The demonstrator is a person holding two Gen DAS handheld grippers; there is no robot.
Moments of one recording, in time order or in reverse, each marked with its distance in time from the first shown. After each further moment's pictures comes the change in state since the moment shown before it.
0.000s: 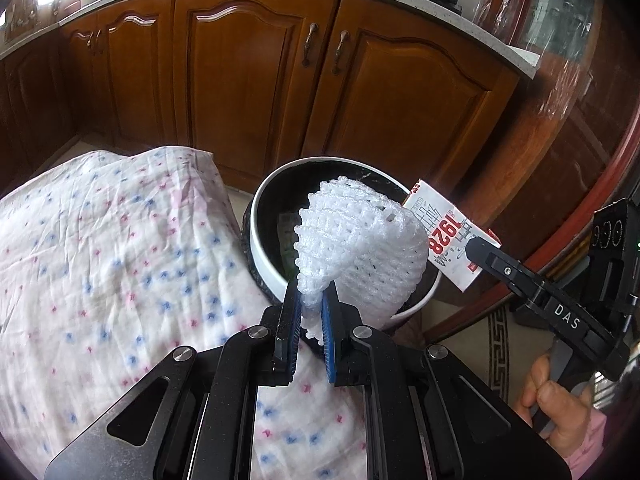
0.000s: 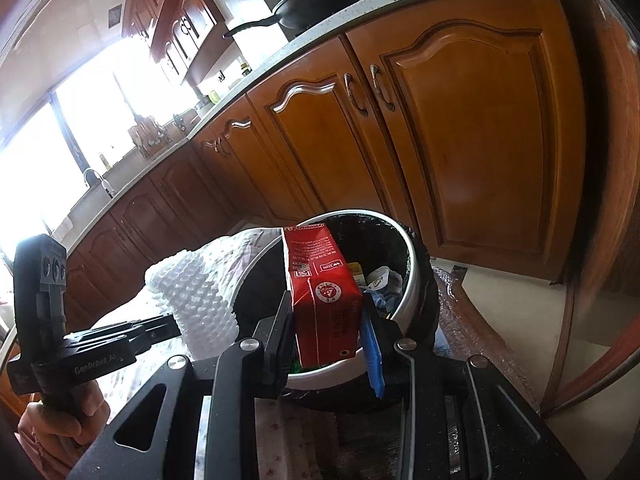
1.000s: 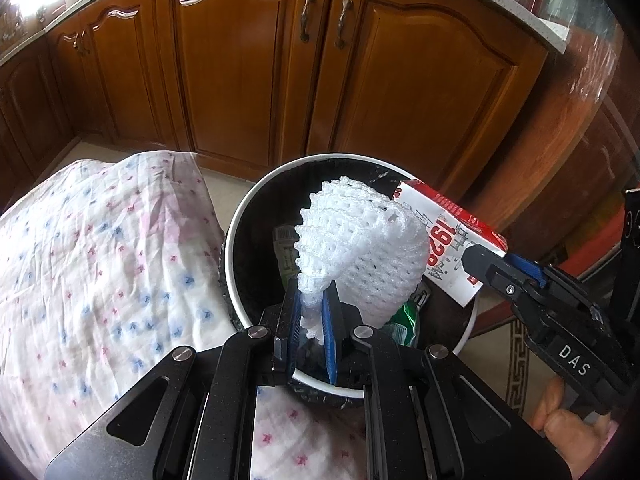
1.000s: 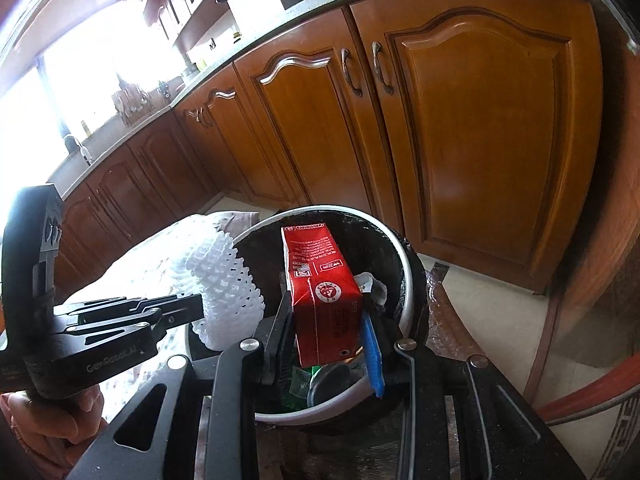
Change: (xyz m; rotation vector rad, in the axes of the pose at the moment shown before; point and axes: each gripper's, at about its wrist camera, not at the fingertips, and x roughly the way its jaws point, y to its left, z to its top) left arm 0.059 -0.019 0.034 0.037 0.090 0.070; right arm 0.037 0.007 0.015 -0.075 0.092 -0.093
